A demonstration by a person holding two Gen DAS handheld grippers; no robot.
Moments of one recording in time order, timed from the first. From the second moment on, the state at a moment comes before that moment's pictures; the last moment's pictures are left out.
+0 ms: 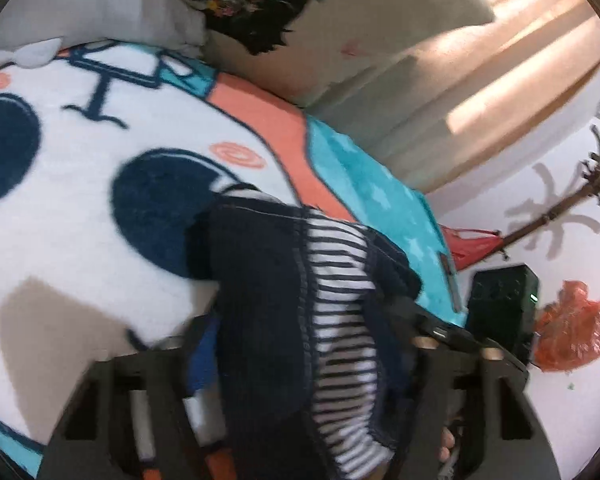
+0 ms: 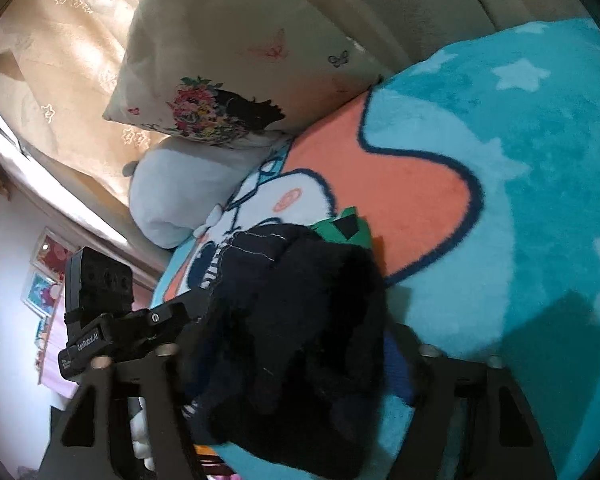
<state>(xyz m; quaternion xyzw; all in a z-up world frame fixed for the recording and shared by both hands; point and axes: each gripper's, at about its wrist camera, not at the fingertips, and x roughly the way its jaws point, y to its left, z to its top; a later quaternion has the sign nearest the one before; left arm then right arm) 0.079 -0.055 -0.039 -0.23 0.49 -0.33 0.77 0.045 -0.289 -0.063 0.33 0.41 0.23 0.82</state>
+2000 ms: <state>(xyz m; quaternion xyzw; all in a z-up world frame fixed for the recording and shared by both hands) -0.035 -0.009 0.038 -0.03 0.27 0.01 0.96 0.000 -0.257 -0.019 0.21 0.33 0.10 0.92</state>
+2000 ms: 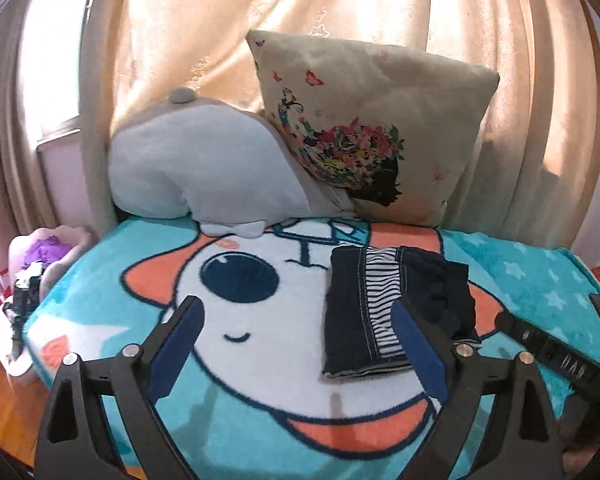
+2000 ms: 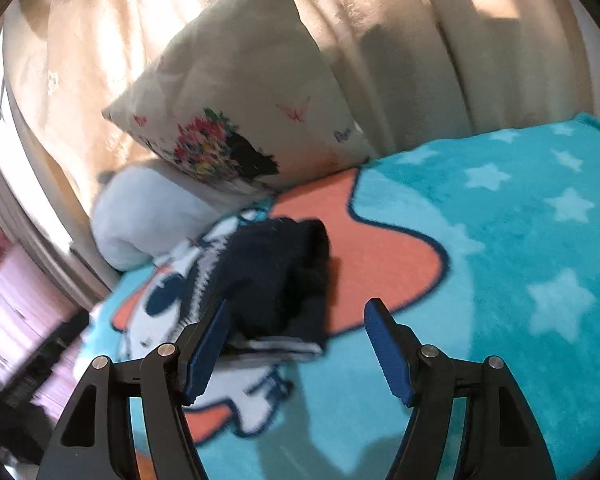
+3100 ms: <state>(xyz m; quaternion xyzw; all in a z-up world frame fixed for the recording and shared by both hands) -0.034 -0.006 0.013 -0.05 0.36 0.00 0.93 -0.015 -0.215 -0.029 0.12 0.37 0.07 0.92</state>
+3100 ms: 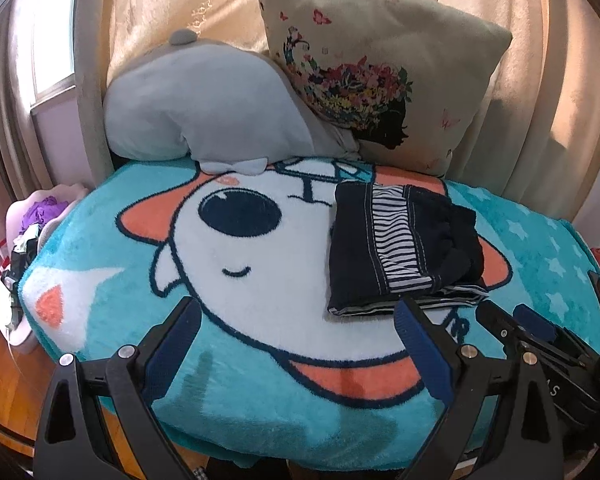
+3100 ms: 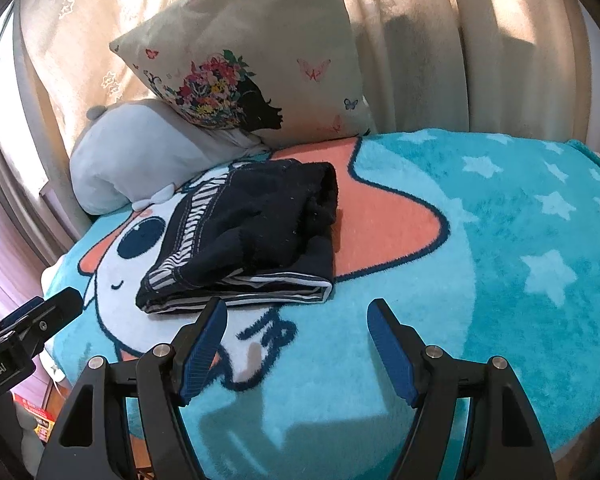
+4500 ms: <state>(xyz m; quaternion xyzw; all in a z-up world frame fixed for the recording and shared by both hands) 0.076 0.031 -0.014 -0.17 0.43 -0.10 0.88 0.079 -0.260 -0.031 0.25 0.40 0.15 0.87</state>
